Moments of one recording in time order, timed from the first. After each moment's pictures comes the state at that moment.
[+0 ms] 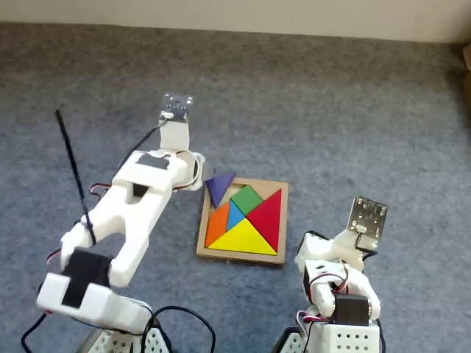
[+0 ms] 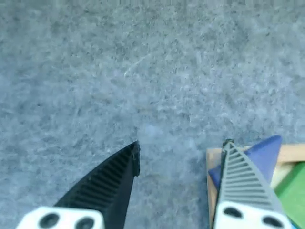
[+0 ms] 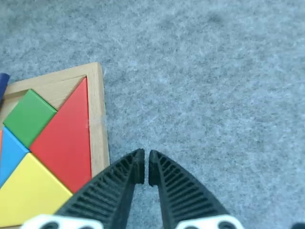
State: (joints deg) left arm 6.3 1.5 36.7 31.8 9.3; right arm -4.0 -104.4 95.9 64.0 -13.4
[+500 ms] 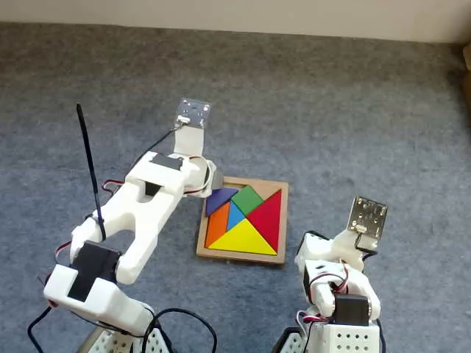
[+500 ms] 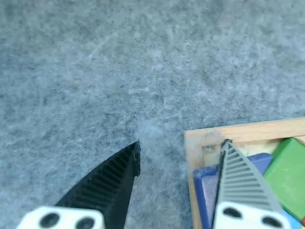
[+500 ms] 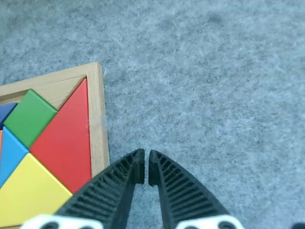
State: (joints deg) left arm 10.2 3.7 34.9 35.8 9.4; right arm -4.0 -104.4 95.9 64.0 -13.4
